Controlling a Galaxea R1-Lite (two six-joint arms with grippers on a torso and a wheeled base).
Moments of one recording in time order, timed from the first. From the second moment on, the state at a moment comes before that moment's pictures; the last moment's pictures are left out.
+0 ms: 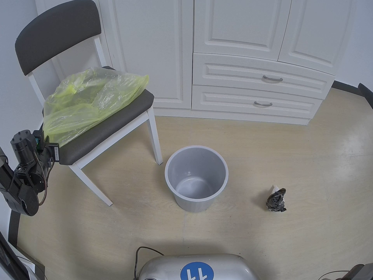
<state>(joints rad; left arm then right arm) 0.10 1.86 -0.50 -1.34 0.33 0.27 0.13 0.95 -0.59 -0.66 0.11 0.25</state>
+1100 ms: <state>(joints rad) -0.14 1.29 -0.41 -1.07 0.01 0.11 0.30 0.91 -0.62 -0.48 0.13 0.01</state>
